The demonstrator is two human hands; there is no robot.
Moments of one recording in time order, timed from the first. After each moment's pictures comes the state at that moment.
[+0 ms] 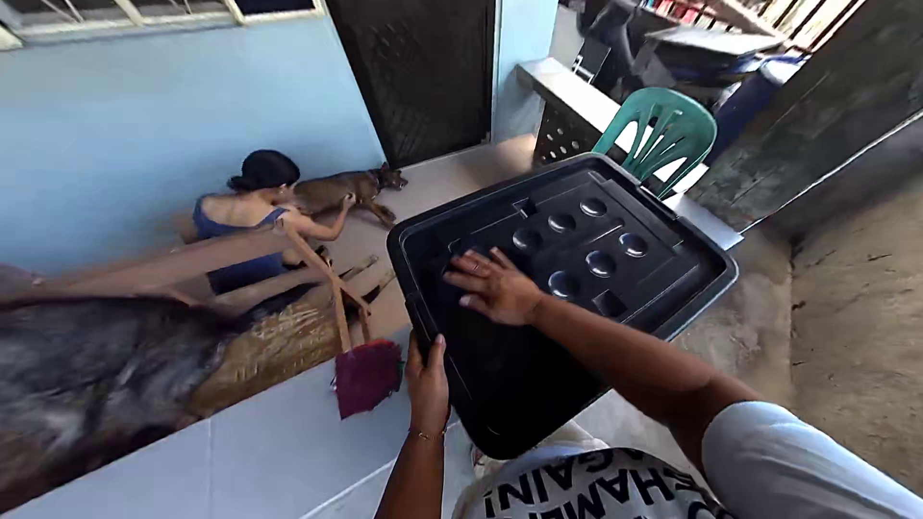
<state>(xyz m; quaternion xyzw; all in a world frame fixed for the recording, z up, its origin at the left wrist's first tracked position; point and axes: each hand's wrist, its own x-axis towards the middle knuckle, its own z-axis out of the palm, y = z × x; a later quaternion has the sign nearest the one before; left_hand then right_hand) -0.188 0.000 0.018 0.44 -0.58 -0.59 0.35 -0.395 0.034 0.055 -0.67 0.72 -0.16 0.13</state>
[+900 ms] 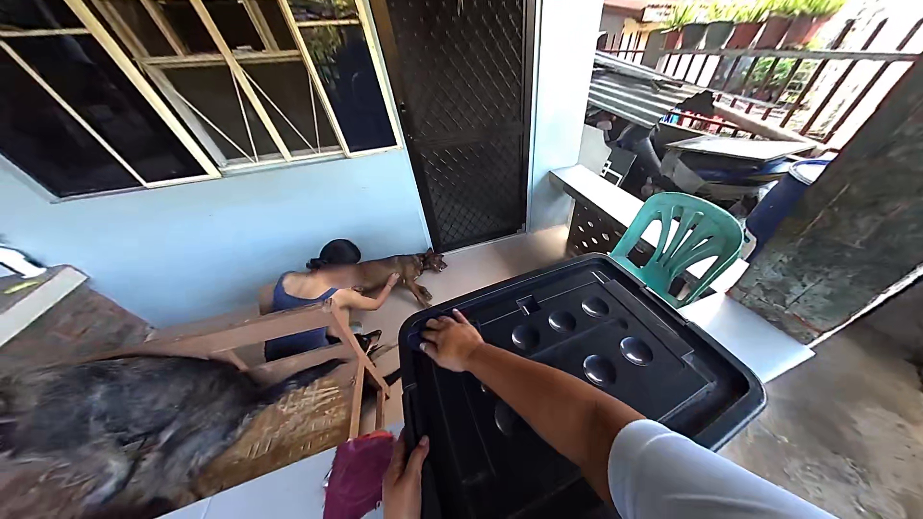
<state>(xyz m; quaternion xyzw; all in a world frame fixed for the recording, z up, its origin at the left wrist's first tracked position) -0.197 0.017 0.014 0.49 -0.54 -0.57 0.38 -0.415 -0.082 0.067 -0.68 0.70 -0.11 0.17</state>
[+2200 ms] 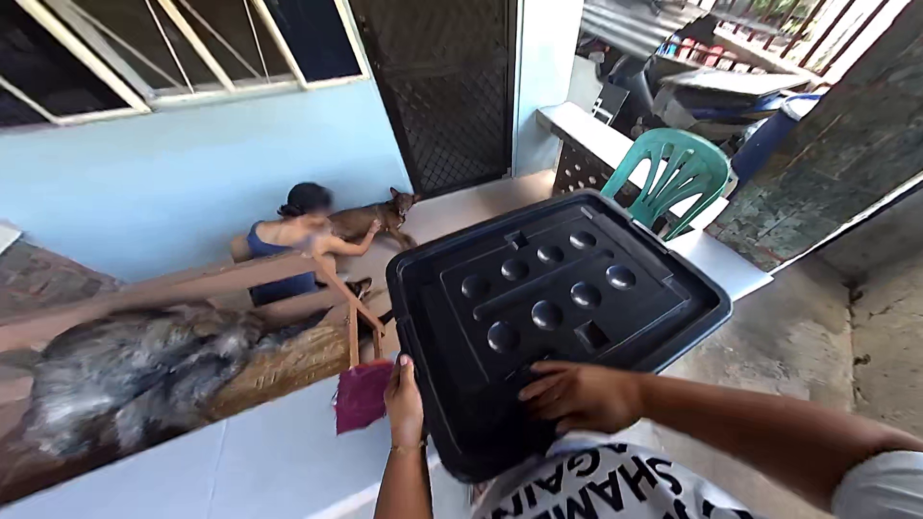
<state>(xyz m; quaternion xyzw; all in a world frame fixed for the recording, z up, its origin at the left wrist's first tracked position) -0.206 0.017 0.032 0.53 -0.56 -0.50 0.40 -0.441 0.209 0.054 -0.85 0.41 -0.24 0.21</state>
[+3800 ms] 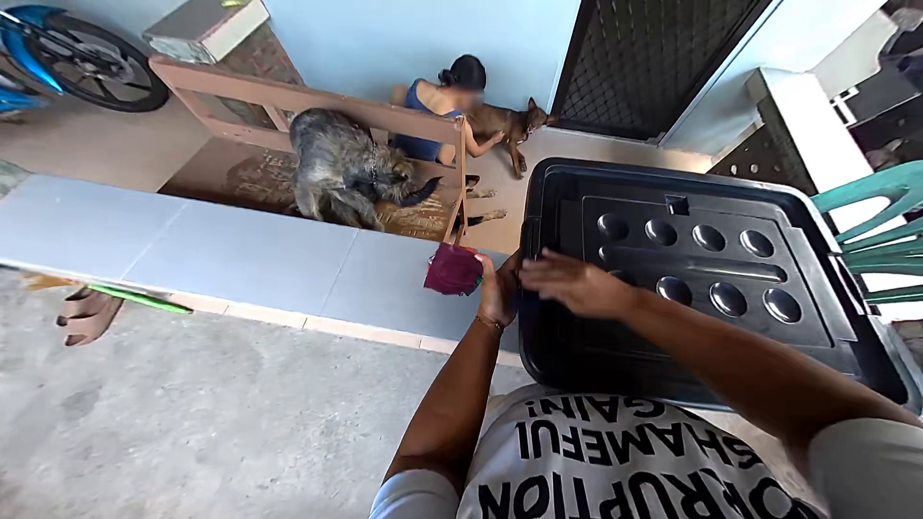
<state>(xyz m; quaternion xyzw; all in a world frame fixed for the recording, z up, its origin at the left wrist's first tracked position) -0.163 -0.009 -0.010 0.30 -0.33 -0.80 0.41 -0.342 0.033 0.058 -0.90 0.35 -0.24 0.11</state>
